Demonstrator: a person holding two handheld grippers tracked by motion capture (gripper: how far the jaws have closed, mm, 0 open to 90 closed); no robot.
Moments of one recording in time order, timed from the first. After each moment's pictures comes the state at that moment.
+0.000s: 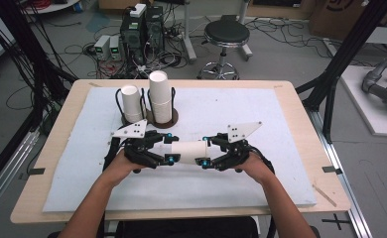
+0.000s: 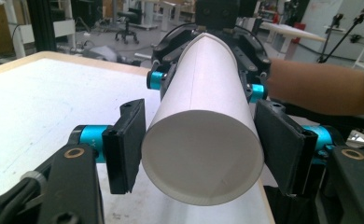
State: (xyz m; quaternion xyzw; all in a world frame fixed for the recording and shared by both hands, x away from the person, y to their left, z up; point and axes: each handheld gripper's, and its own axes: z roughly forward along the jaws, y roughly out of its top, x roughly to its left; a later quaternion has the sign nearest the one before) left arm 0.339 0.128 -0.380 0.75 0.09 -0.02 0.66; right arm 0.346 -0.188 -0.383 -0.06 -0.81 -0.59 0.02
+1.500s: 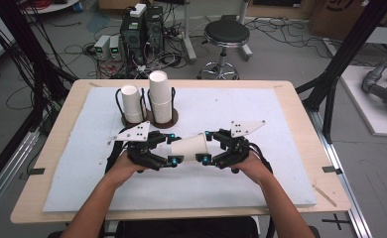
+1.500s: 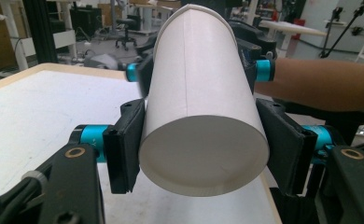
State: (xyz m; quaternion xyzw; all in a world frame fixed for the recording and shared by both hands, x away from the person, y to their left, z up) left arm 0.336 0.119 -0.382 0.75 0.07 0.00 0.65; right arm 0.347 -0.187 -0.382 -0.10 -0.77 -0.63 0.04
